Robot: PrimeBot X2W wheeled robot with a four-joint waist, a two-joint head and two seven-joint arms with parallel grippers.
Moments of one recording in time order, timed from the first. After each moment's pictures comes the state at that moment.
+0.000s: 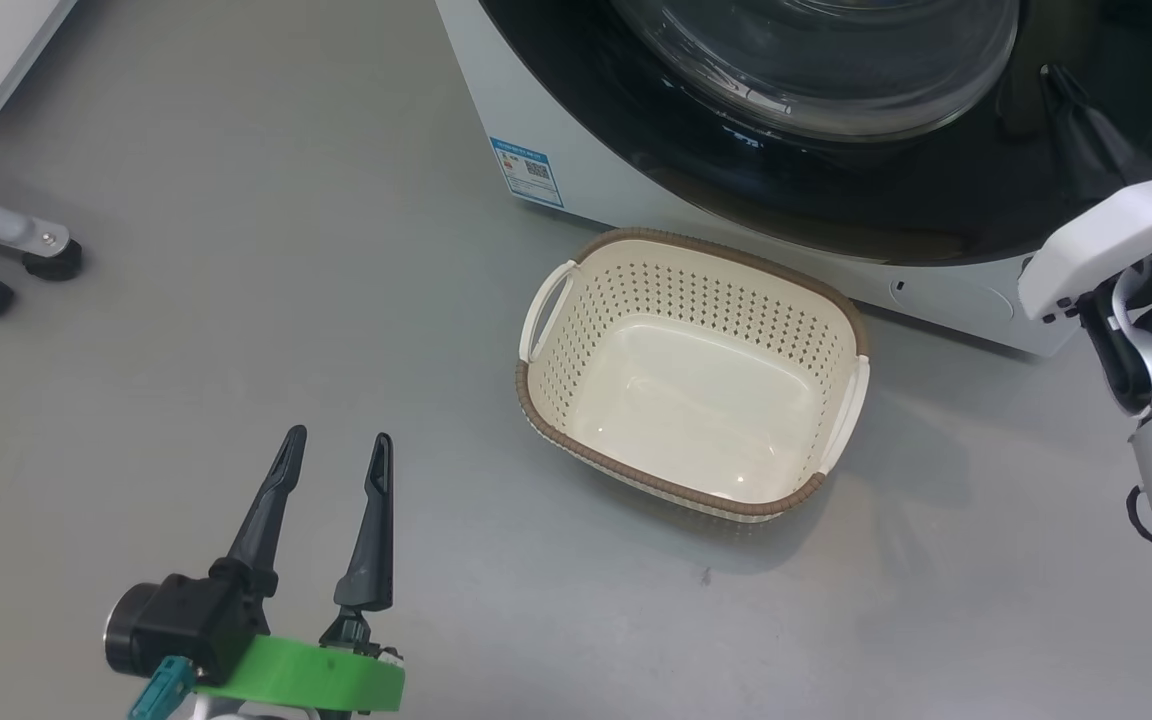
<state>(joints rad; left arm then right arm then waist) 0.00 0.05 -0.25 -0.05 -0.38 0.00 -0.25 -0.63 -0.30 0.19 0.41 0.32 0.12 -0.03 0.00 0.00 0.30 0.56</state>
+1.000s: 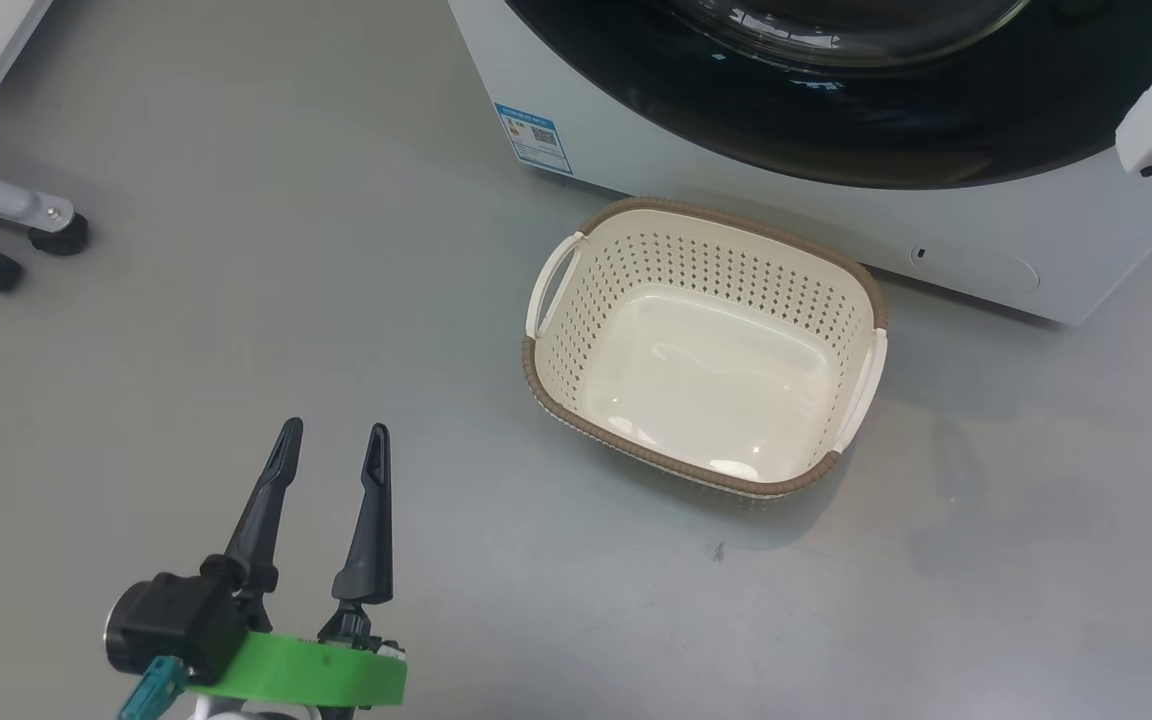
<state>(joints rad) 0.00 0.04 -0.26 -0.08 -0.41 0.02 -0.25 -0.90 -0.37 0.18 0.61 0.32 0.13 -0.03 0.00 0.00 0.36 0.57</state>
